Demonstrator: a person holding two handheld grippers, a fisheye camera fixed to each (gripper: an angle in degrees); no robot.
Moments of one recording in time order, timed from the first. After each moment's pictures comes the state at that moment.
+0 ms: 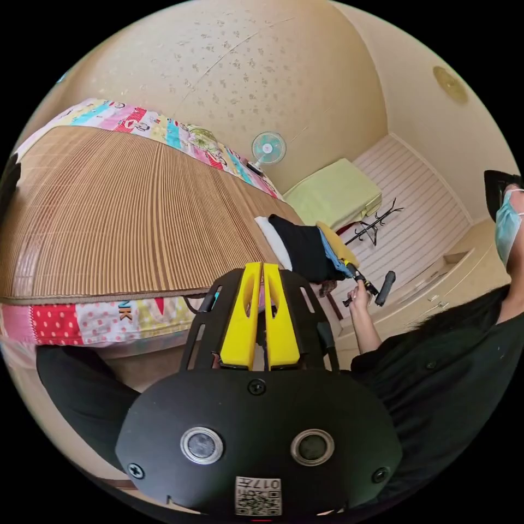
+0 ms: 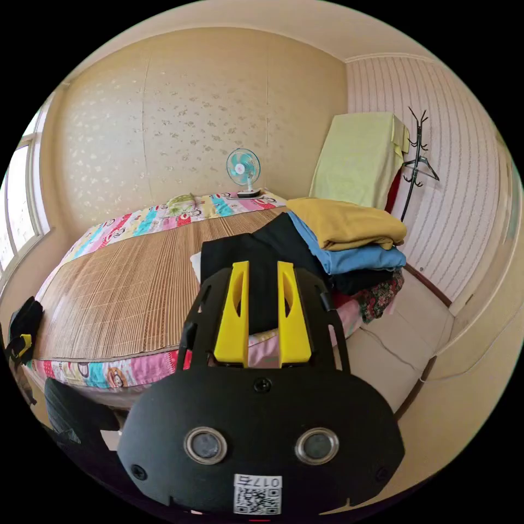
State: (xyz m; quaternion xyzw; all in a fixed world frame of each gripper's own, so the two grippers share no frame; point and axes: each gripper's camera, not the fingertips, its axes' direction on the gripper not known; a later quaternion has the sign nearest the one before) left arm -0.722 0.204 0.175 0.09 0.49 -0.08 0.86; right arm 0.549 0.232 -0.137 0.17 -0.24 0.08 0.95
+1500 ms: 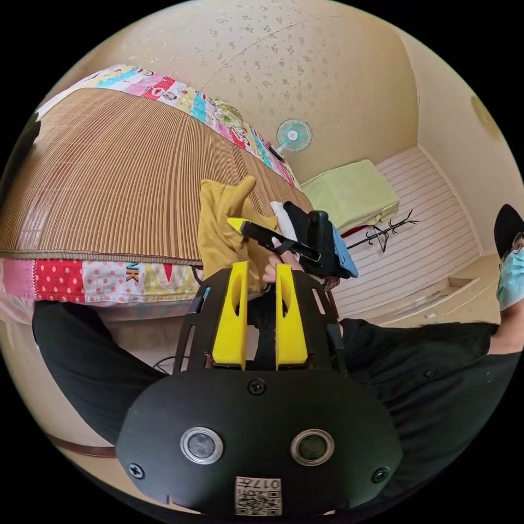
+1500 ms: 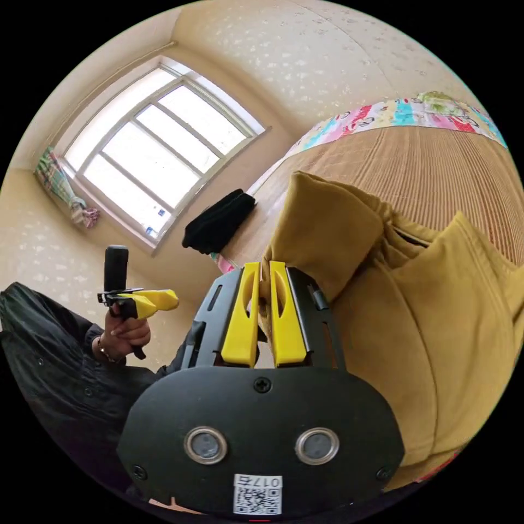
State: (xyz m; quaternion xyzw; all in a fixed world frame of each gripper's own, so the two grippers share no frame) left arm -0.695 0.180 0.176 0.03 0.47 -0.12 0.87; right arm 0.166 0.272 -0.281 -0.05 -0.76 -0.35 0.55
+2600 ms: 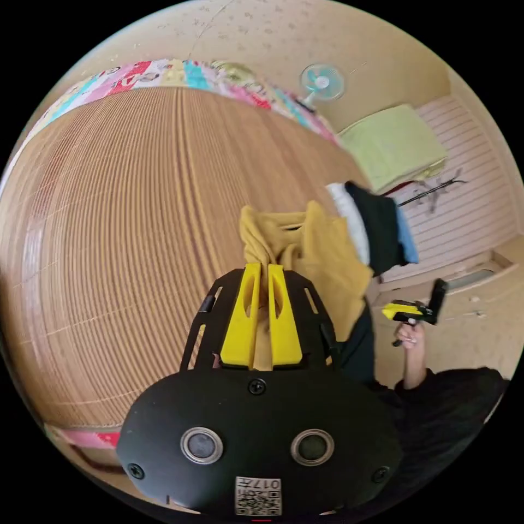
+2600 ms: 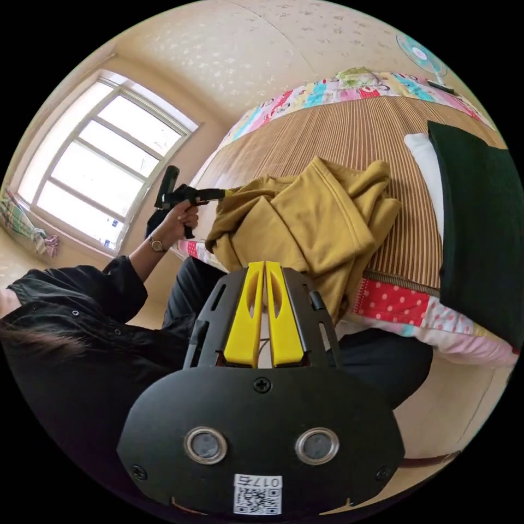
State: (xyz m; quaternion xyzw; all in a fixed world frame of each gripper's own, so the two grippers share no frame) left arm -0.693 0.041 0.282 0.01 0.49 -0.02 0.87; right arm 0.388 0.215 -0.206 -0.07 -0.68 -0.23 0.70
